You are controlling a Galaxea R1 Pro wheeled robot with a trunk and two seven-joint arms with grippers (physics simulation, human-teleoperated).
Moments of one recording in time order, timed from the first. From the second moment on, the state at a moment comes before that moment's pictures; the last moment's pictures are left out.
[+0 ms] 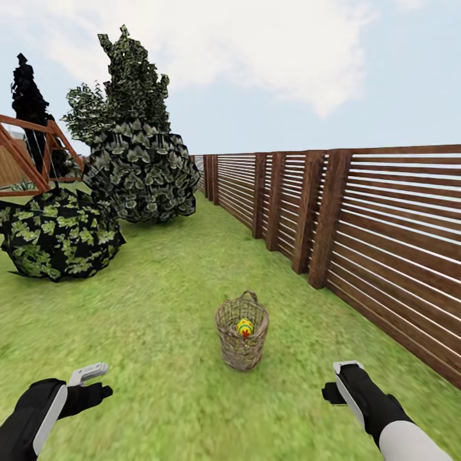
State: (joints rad) left arm -0.35 0.25 0.23 -1.01 0.19 0.88 -0.08; right arm -0.57 -0.15 0.10 -0.61 -0.05 0.75 -0.12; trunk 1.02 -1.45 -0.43
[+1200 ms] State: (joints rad) left arm -0.35 0.21 0.23 -0.95 0.18 0.88 -0.07; right arm -0.57 -0.30 0.09 -0.45 0.05 0.72 0.23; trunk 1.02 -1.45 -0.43
